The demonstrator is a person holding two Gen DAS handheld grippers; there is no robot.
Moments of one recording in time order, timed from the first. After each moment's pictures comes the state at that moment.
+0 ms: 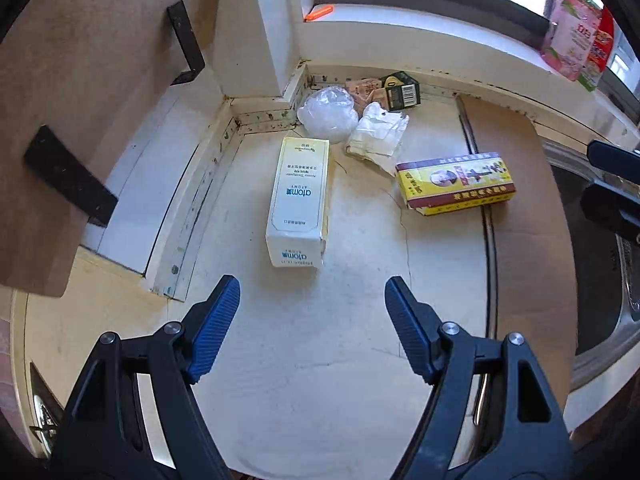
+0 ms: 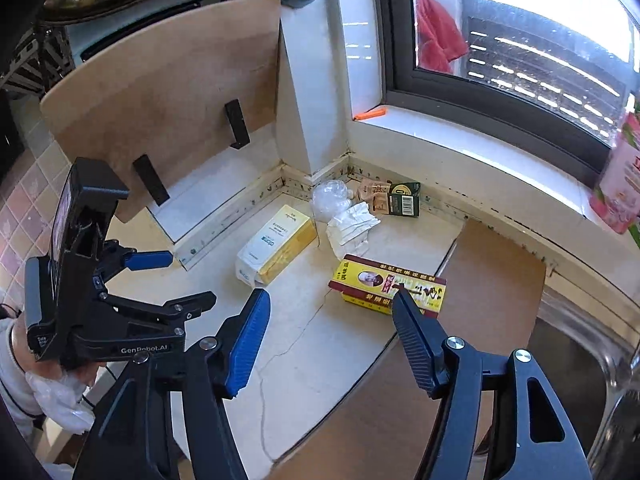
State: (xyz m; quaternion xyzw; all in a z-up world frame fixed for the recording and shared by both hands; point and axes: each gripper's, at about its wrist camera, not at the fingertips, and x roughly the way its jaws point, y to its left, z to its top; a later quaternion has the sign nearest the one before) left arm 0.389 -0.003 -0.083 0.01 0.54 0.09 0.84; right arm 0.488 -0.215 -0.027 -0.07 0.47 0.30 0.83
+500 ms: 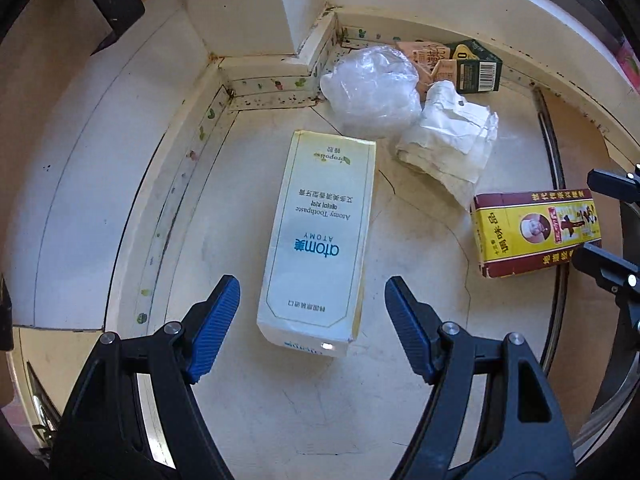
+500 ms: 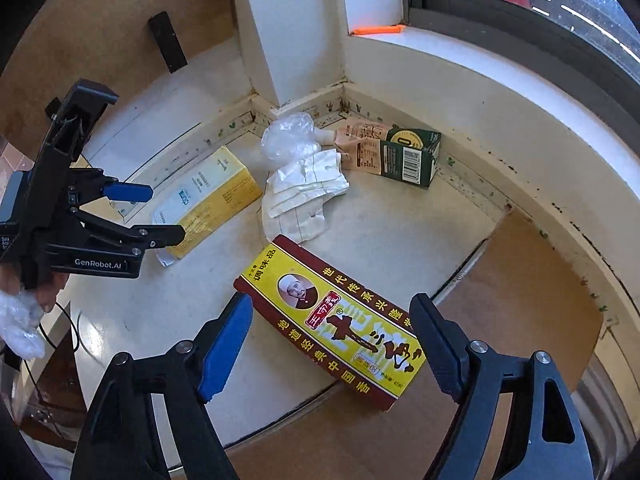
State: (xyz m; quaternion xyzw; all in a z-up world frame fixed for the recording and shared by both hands) left arm 0.487 0.028 -0.162 -0.02 0.60 0.12 0.79; right arm 0.606 -0.215 -0.184 -0.13 0.53 0.38 0.75
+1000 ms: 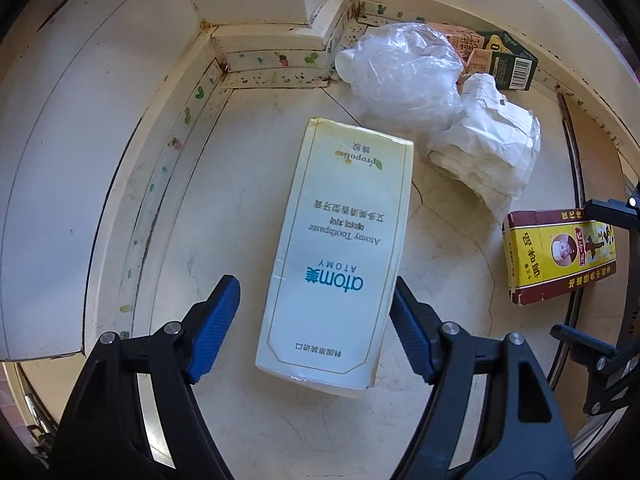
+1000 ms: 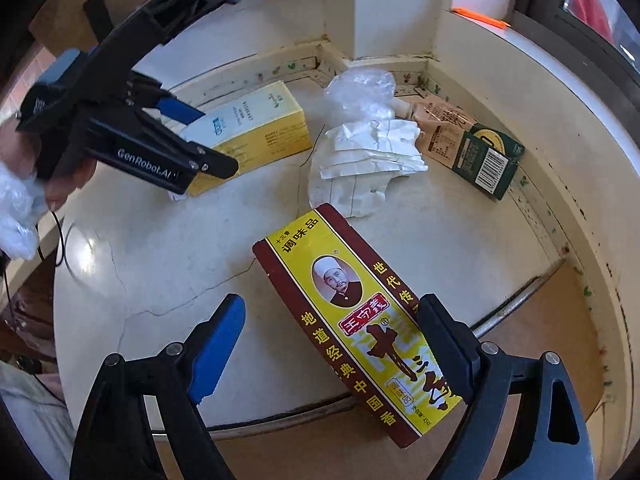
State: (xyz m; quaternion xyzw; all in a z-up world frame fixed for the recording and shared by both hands) left arm 0.511 0.057 -0.191 -0.05 0.63 0.12 0.77; right arm 0.581 -0.167 -0.217 -0.26 0.50 0.46 0.69
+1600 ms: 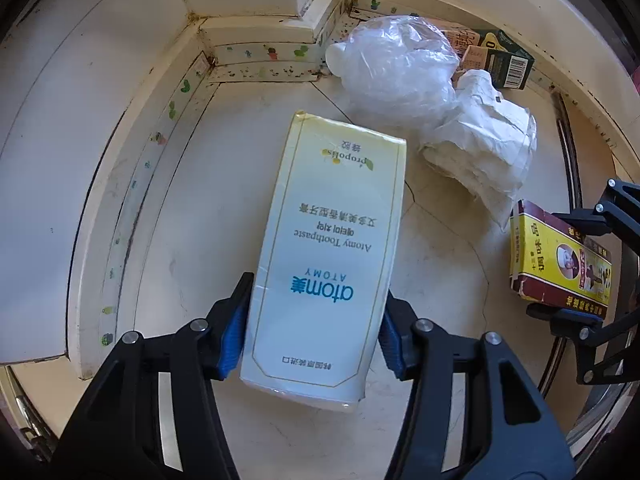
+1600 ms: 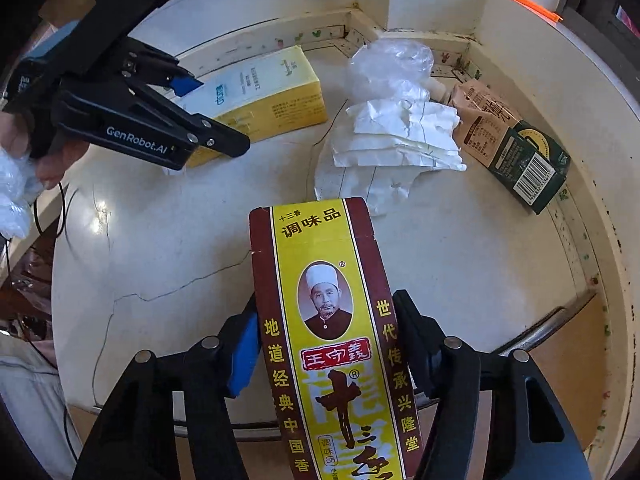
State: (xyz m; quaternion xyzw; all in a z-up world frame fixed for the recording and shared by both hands) left arm 0.517 0.063 -0.203 -0.06 0.62 0.10 0.77; right arm 0.593 -0.155 -0.246 -0.28 0.53 0.49 0.63
